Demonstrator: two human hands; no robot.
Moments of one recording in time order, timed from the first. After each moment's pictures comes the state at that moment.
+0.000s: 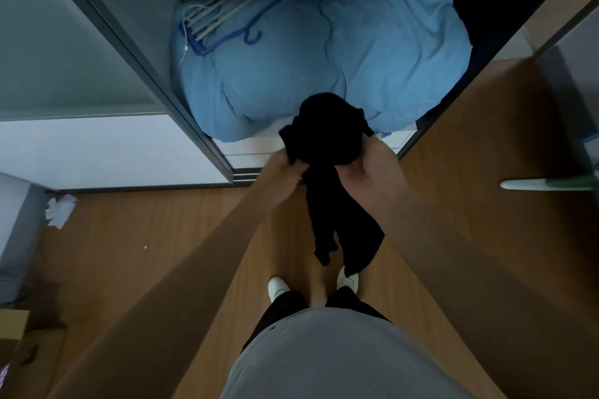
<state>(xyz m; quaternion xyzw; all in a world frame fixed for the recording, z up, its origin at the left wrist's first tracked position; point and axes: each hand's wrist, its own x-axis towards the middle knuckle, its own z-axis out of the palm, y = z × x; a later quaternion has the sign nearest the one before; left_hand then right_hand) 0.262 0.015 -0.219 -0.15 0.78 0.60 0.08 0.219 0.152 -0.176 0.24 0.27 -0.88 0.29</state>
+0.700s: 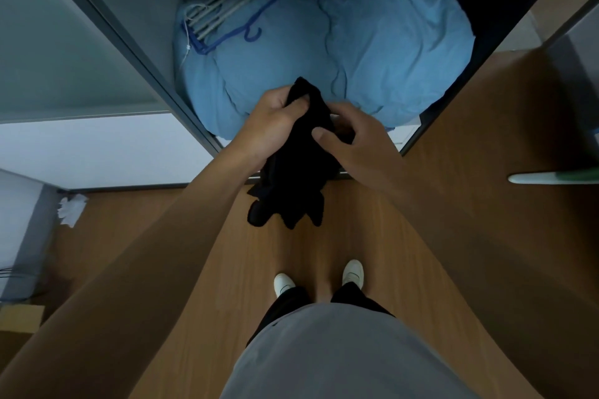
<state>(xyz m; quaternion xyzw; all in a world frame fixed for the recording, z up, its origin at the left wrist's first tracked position) 0.234 0.011 -0.146 -0.10 0.75 0.65 0.02 0.209 0.176 -0.175 -0.20 0.82 -0.52 0.14</state>
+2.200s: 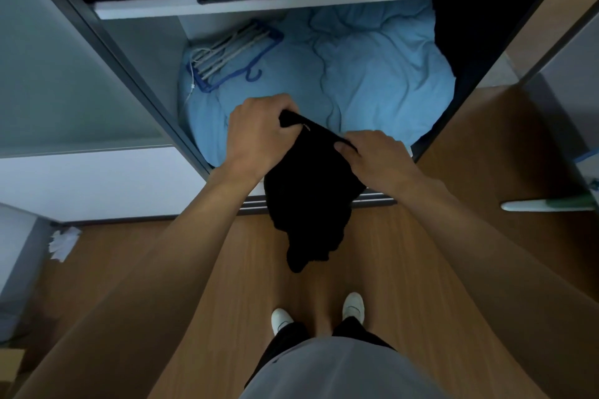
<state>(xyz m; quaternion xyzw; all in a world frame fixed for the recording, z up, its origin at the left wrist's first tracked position) 0.217 -0.009 -0.131 -0.04 0.94 0.29 -0.20 0.184 0.186 -0.141 -0.23 0.95 -0.20 0.11</state>
